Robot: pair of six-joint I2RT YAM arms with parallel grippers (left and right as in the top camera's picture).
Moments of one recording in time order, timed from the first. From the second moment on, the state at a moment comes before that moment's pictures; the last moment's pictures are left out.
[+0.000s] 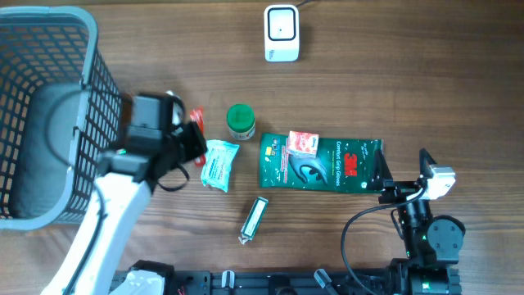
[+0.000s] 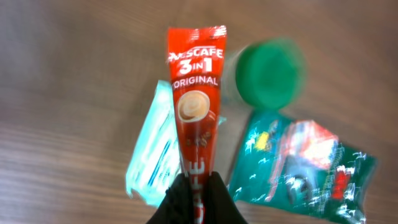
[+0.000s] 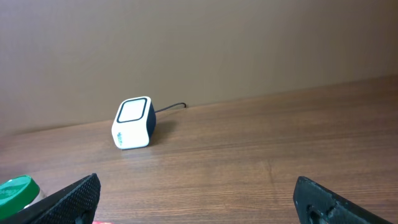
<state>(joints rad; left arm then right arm) -0.20 1.24 0.93 -0.76 0.15 -0.63 -0.04 0.02 0.01 0.00 -0.12 0.20</state>
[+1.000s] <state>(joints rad) -0.40 1.53 0.75 -0.32 0.15 -1.01 -0.04 0.02 0.01 0.00 -0.12 0.20</state>
